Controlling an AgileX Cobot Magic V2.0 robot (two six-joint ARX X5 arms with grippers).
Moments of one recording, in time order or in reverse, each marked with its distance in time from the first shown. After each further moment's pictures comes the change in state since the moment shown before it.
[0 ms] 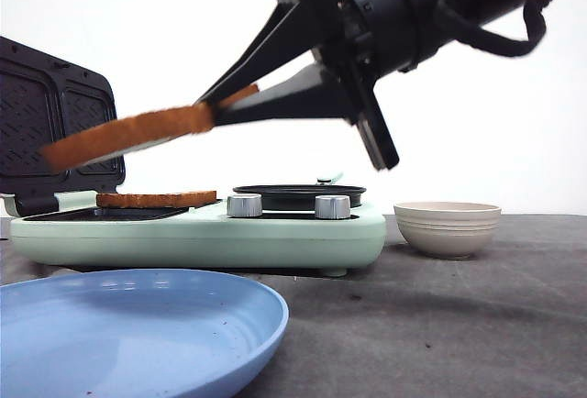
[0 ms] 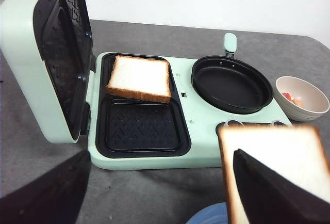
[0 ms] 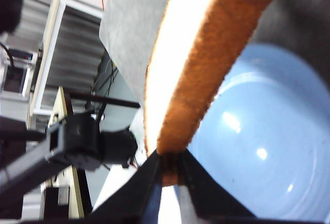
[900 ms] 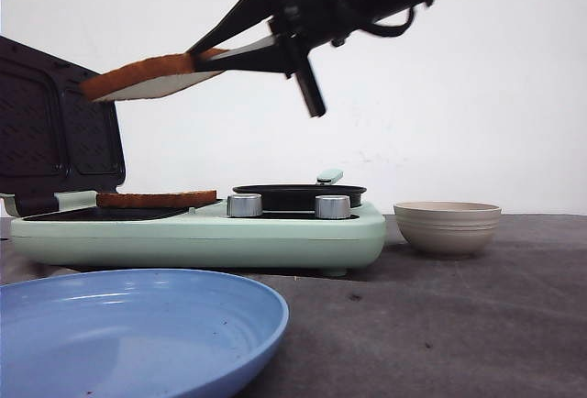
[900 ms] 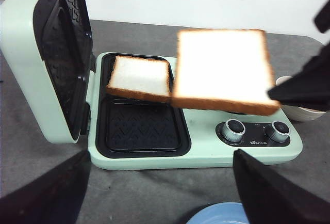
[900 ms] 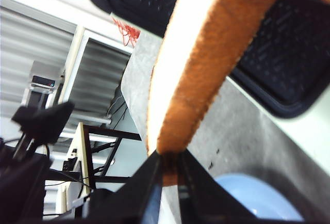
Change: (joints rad) left arm 0.000 0.000 0.000 0.000 0.000 0.000; right arm -0.106 0.353 0.518 -0.108 -0.115 -0.020
